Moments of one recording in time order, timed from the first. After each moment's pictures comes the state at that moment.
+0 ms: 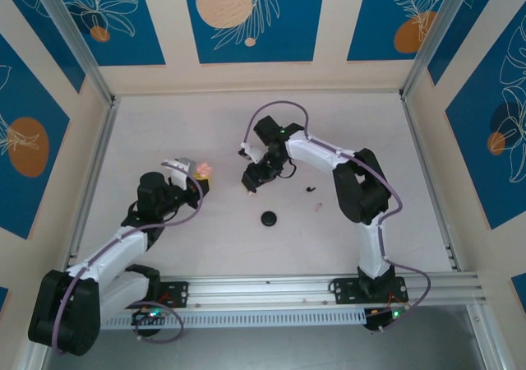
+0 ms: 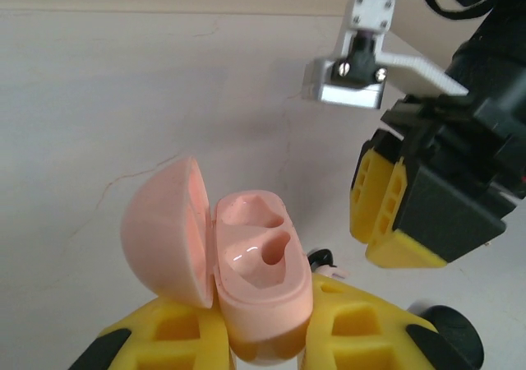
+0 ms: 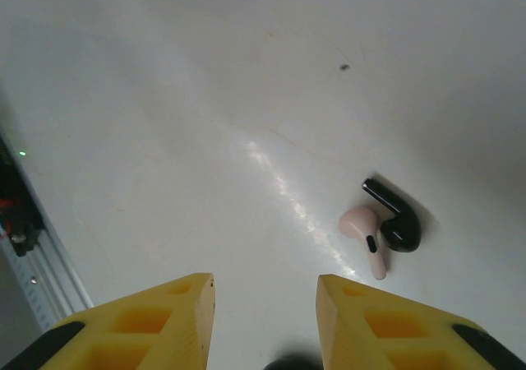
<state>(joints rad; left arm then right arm) -0.25 0.99 0.34 0.30 0.43 -0.16 0.63 2.07 1.62 -0.89 -0.57 -0.03</state>
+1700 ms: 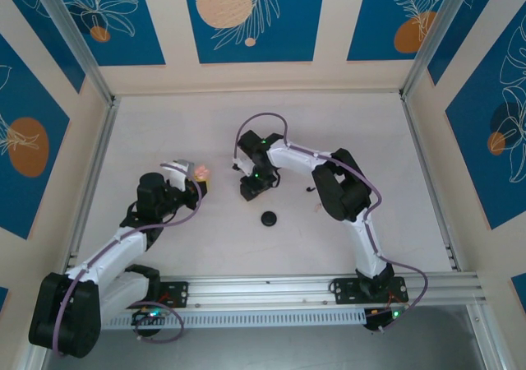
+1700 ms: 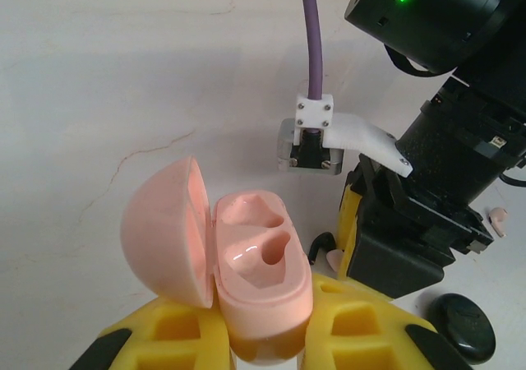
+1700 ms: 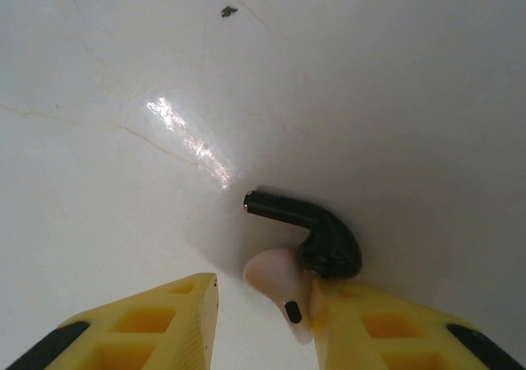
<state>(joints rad) -0.24 0.98 0.34 0.25 0.42 -0.16 0.73 2.20 1.68 -0.93 -0.28 0.00</state>
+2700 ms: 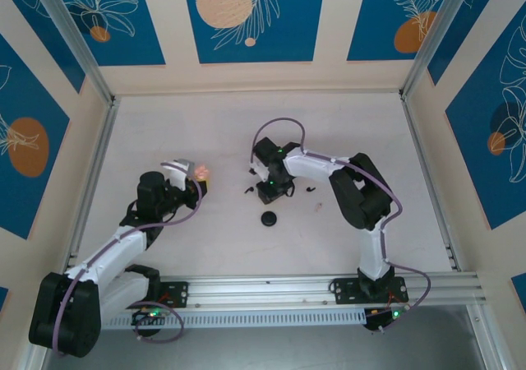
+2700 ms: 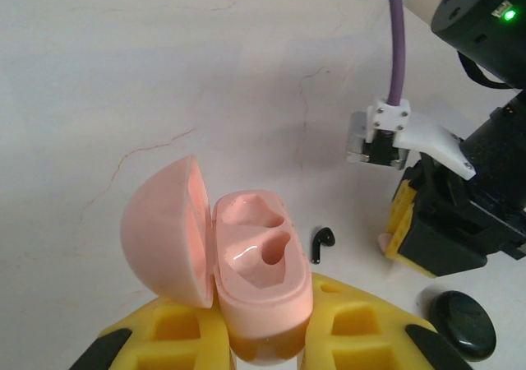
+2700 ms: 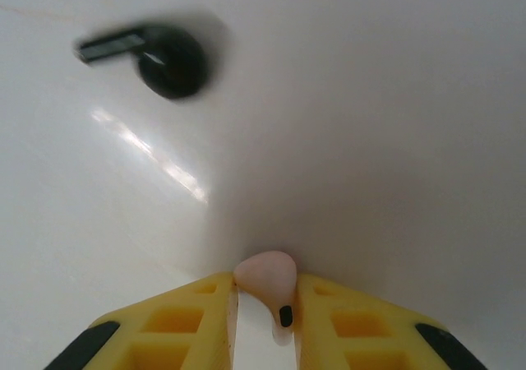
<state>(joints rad) -0.24 0.99 0.36 0.22 0.42 -0.15 0.68 1.99 1.37 -0.80 -0.15 0.05</state>
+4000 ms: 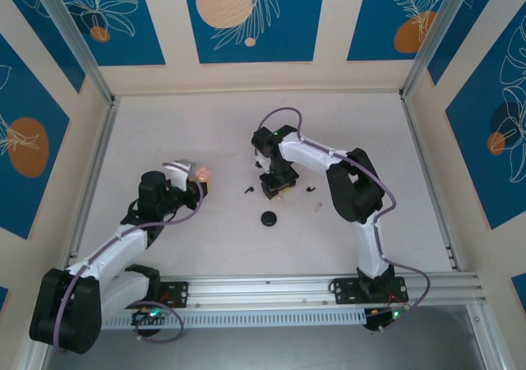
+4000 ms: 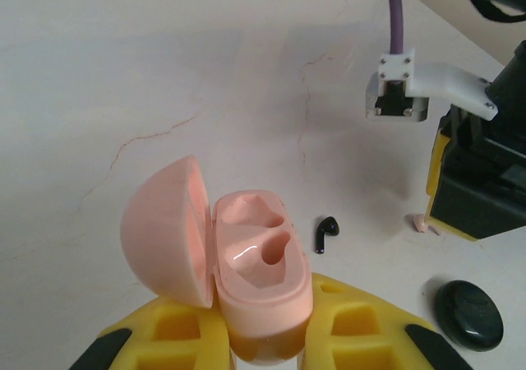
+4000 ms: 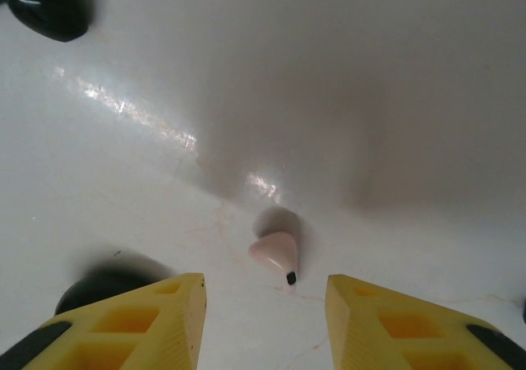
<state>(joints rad) -0.24 1.01 0.36 0.21 0.42 -0.13 0.67 2.11 1.65 -1.18 -0.08 0.10</state>
